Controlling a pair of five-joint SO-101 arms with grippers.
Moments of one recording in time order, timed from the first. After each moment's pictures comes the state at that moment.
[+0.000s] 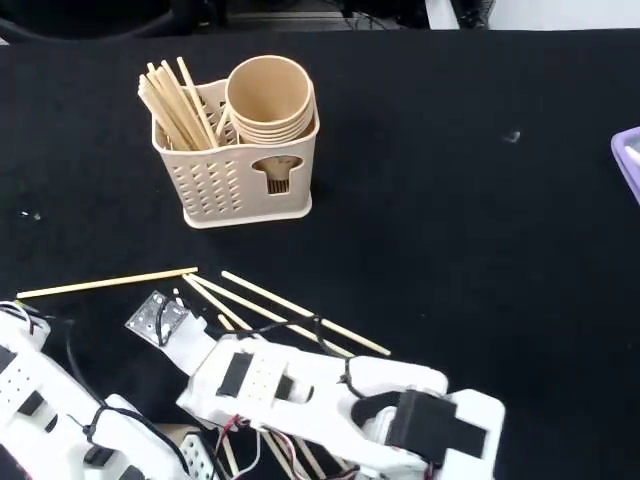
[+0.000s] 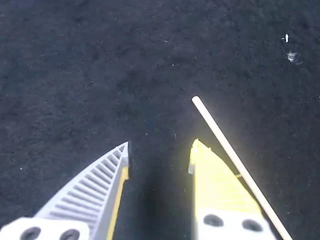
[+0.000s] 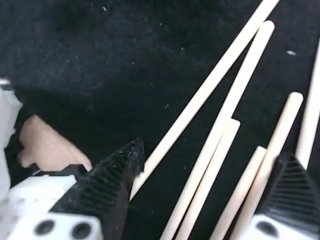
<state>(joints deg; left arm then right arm) -60.2 -51.6 70.9 39.1 10.5 -70.2 -2.3 49.9 33.2 -14.5</state>
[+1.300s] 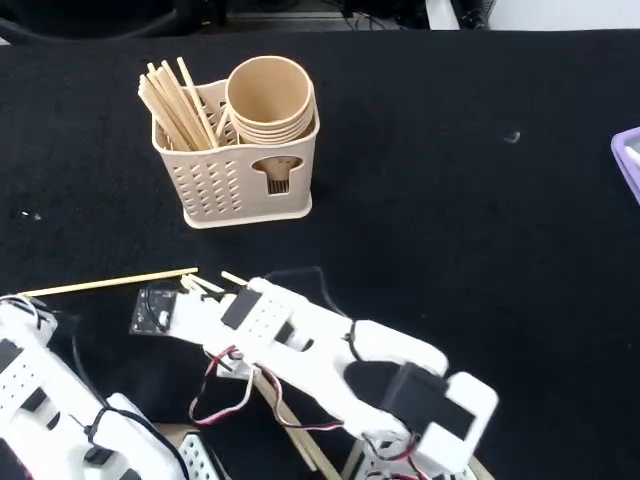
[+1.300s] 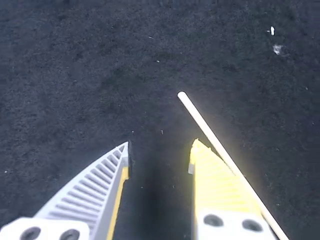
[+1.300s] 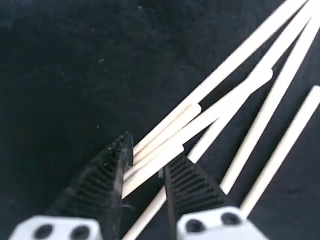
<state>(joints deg) -56.9 -51.6 70.9 39.1 10.9 -56.7 0.5 39.1 52.3 28.4</state>
